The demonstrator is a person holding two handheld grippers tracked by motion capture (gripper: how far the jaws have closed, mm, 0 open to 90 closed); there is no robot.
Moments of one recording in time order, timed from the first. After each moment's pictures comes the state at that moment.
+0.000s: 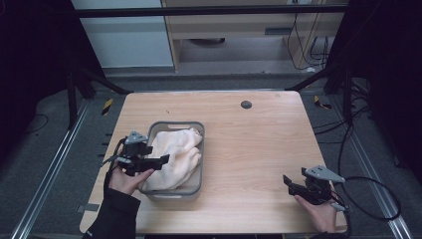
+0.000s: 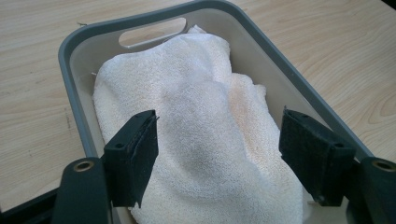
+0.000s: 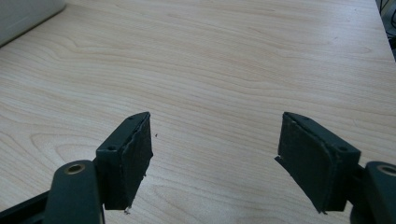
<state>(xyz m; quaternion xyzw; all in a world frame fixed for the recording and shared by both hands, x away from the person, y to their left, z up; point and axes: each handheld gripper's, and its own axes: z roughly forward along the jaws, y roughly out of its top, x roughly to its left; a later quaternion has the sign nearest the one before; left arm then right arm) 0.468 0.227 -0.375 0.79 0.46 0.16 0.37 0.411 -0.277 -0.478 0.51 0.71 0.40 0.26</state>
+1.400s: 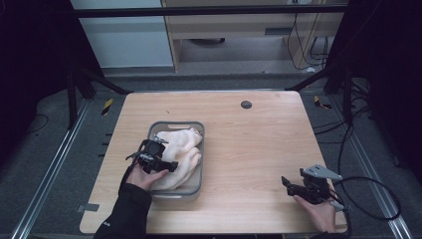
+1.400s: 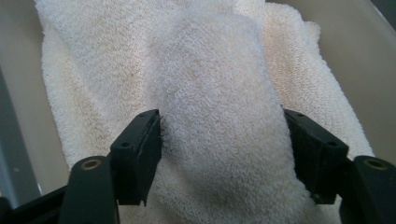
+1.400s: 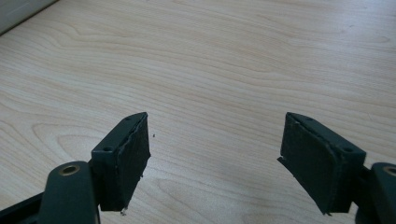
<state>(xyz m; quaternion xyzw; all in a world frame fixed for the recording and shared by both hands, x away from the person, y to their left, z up) 0.501 0.197 -0.424 0.83 0.48 0.13 0.25 0.416 -0.276 -0.481 0.51 0.73 0.39 0.25</state>
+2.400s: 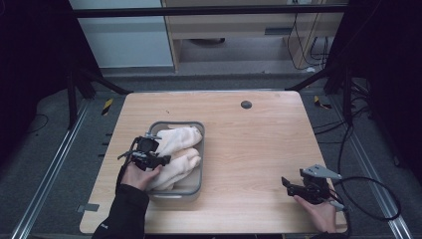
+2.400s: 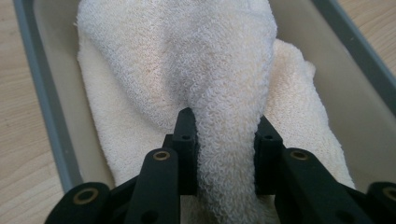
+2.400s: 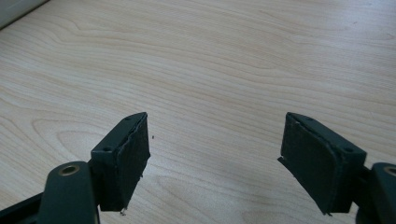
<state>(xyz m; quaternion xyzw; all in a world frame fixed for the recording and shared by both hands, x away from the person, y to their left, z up) 0.494 0.210 -0.400 0.81 0.50 0.13 0.29 0.416 -0.276 -0.482 0.51 0.73 0.38 0.24</state>
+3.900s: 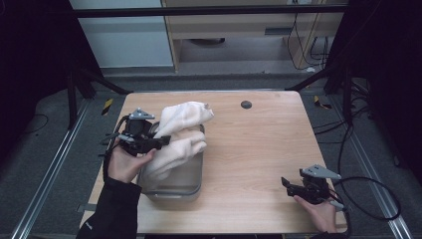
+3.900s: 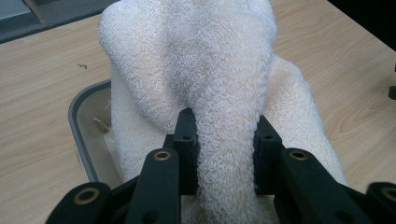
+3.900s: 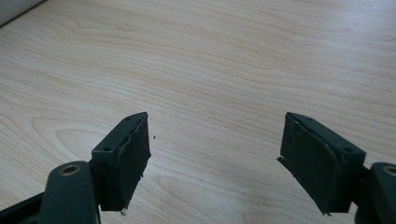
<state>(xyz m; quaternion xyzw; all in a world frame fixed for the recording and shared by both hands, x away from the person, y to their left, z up) 0.476 0.200 -0.298 0.81 0.44 0.16 0.36 0.417 -0.276 -0.482 0.50 0.74 0.38 0.25</state>
